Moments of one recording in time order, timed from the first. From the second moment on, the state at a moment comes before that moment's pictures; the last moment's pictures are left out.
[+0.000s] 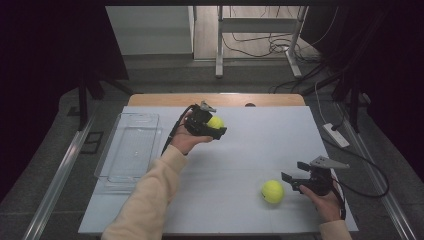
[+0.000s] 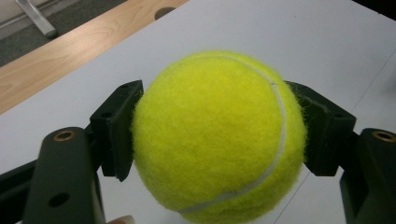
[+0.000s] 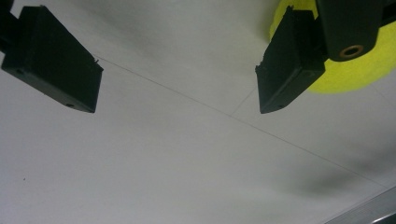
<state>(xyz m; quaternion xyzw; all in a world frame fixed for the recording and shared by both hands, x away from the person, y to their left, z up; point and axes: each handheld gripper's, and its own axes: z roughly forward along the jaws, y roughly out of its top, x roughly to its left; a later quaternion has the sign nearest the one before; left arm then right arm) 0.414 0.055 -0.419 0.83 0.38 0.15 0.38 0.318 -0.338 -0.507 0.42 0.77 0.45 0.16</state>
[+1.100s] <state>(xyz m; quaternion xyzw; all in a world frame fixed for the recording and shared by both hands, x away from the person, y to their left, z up) 0.411 0.077 -0.406 0.81 0.39 0.17 0.39 0.319 -0.338 -0.508 0.42 0.77 0.45 0.16</state>
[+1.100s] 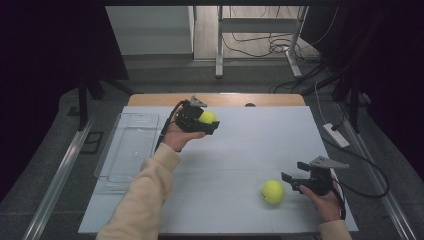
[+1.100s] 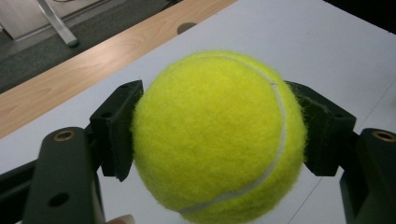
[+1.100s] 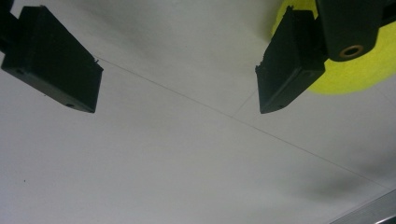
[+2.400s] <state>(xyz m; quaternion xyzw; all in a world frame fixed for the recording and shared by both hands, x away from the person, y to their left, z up) 0.408 0.114 -0.398 0.79 0.42 0.20 0.39 0.318 -0.340 -0.507 0.42 0.77 0.45 0.16</state>
